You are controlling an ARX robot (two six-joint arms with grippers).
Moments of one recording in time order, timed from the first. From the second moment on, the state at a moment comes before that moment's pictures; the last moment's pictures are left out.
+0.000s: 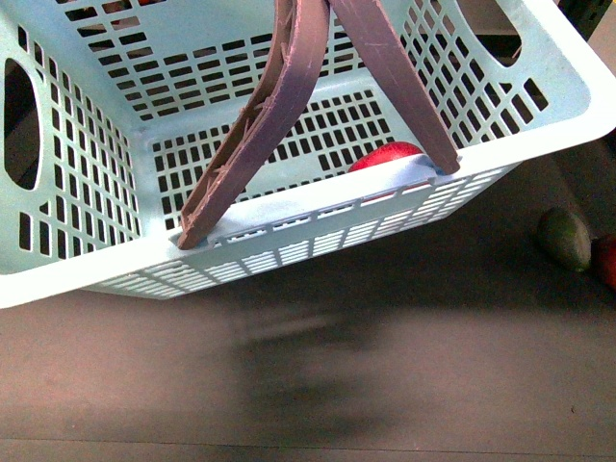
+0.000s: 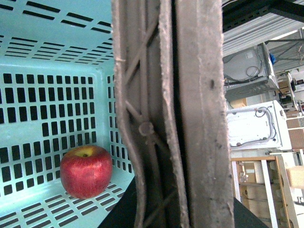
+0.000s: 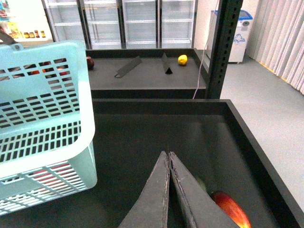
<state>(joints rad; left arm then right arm) -0.46 1.60 1.09 0.12 0.21 -0.88 0.00 0.18 0.02 0.18 0.00 0.00</state>
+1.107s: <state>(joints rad) -0.46 1.60 1.09 0.12 0.21 -0.88 0.00 0.01 0.02 0.00 0.00 0.00</state>
